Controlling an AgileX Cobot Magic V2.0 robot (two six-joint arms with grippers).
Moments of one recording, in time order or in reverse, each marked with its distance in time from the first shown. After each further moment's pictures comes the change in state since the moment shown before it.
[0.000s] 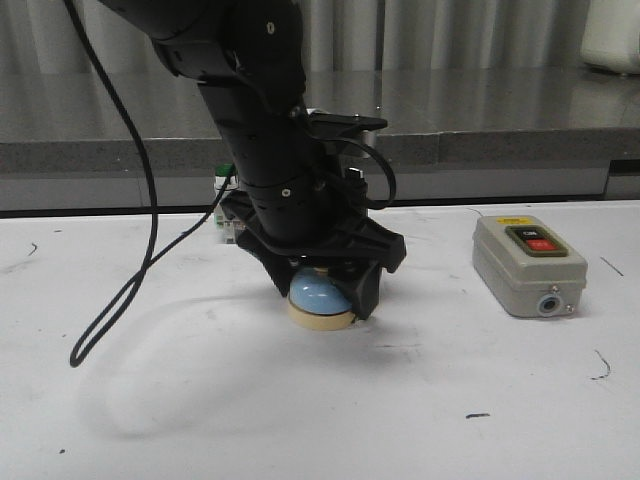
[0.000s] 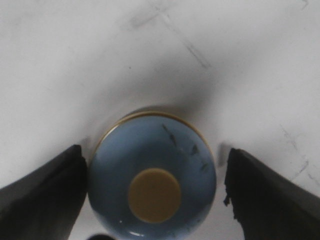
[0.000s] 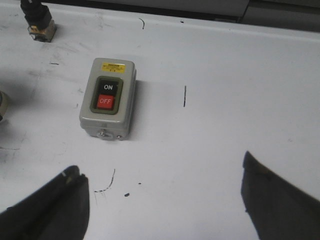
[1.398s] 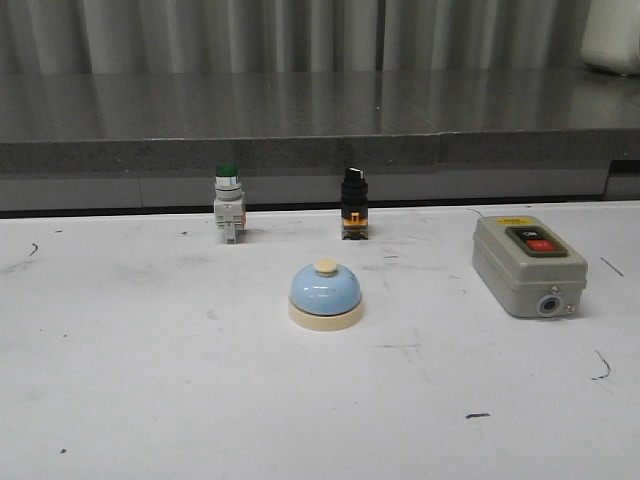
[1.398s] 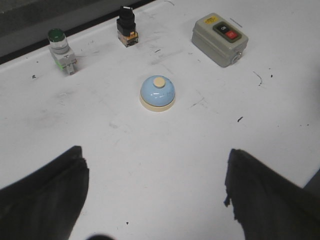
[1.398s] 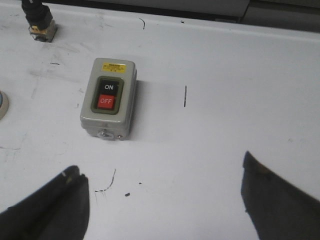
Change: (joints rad) left arm 0.038 -1.358 0.756 -0.007 0.035 -0.002; right arm 0.000 0.000 0.000 0.000 0.000 0.000
